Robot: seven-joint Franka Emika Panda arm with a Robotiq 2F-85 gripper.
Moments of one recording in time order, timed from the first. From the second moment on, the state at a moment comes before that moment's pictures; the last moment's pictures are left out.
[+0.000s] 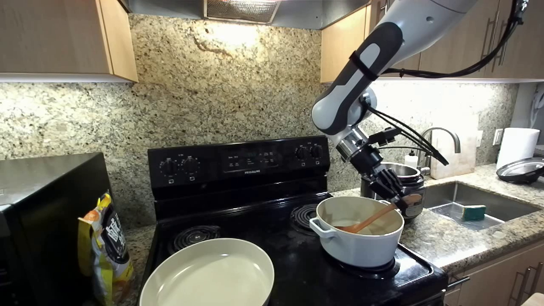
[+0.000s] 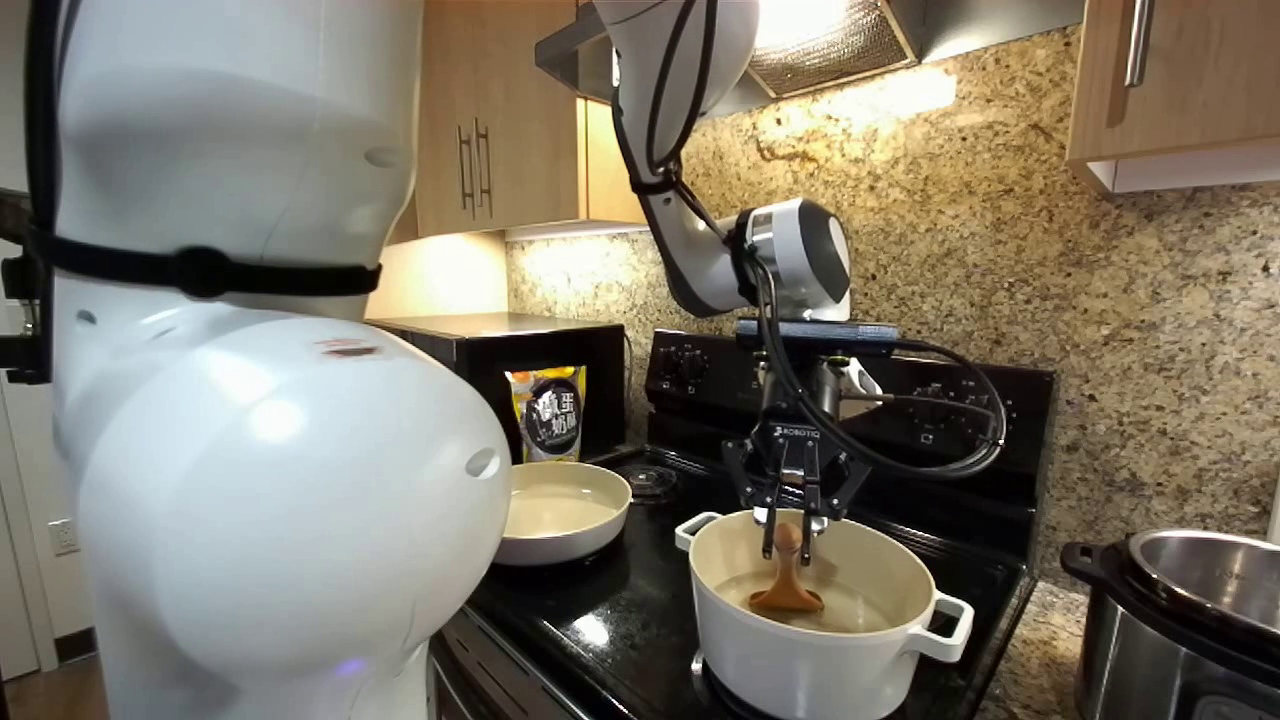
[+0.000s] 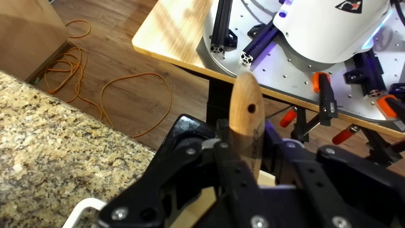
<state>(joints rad) -0.02 0.11 -0.04 -2.23 -0.29 1.58 -0.28</state>
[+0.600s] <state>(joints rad) -0.01 0.11 0.00 -2.22 -0.27 1.57 -0.28</state>
